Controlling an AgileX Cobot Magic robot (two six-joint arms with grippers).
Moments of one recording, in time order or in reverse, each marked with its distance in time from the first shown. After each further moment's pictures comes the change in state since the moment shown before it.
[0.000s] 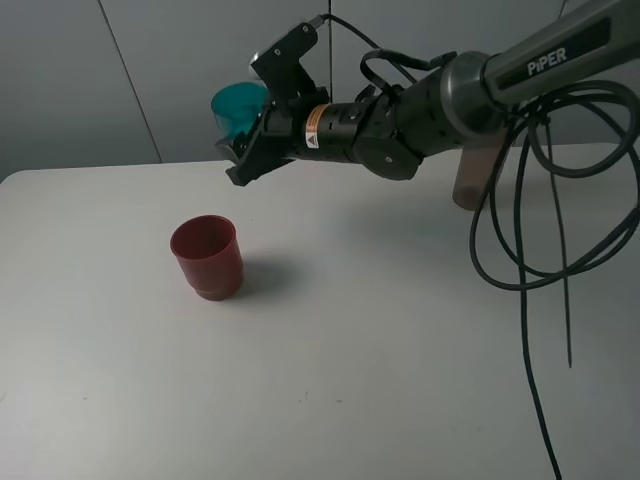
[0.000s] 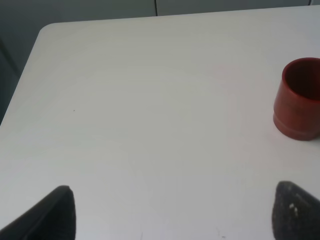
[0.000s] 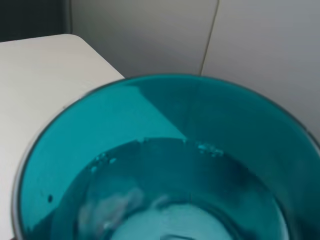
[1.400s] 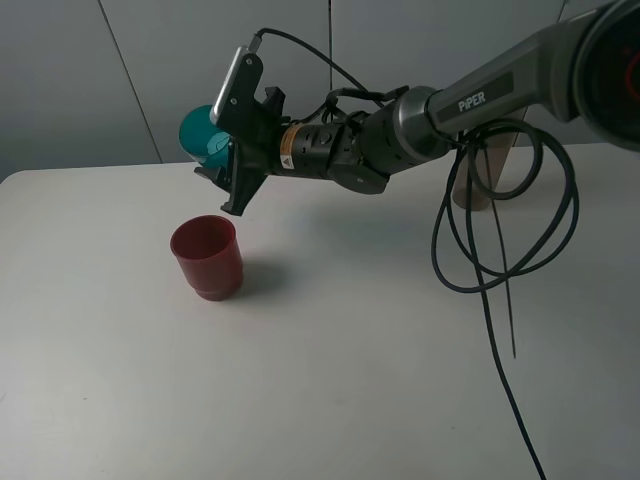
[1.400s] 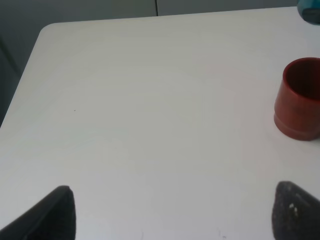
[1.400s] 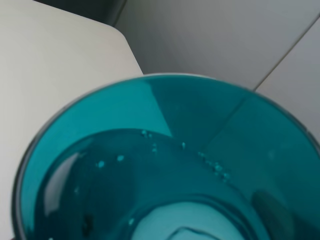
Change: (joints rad) left arm 0.000 0.000 0.000 0.000 0.000 0.000; right arm 0.013 0.162 -0.149 -0.125 -0.109 -0.325
